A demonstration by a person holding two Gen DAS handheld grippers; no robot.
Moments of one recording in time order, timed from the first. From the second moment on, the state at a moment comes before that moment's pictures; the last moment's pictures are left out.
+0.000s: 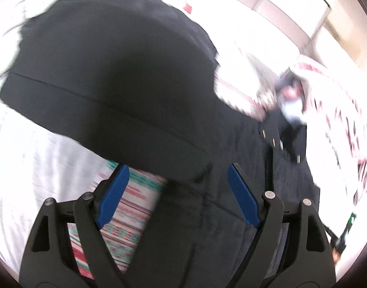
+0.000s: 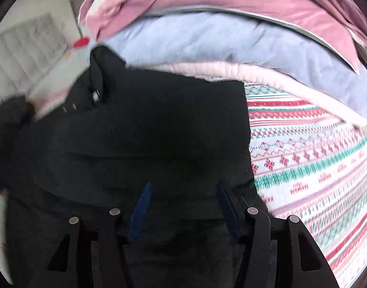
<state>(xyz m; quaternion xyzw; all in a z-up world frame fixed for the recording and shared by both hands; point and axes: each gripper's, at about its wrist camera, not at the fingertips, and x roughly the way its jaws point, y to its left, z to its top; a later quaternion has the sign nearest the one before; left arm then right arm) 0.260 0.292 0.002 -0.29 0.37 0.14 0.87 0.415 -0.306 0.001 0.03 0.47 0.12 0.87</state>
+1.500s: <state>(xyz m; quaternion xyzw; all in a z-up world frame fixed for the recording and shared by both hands) 0.160 0.334 0.092 -0.39 0.01 0.12 0.91 0.354 -0.370 0.021 0.12 0.47 0.15 0.86</state>
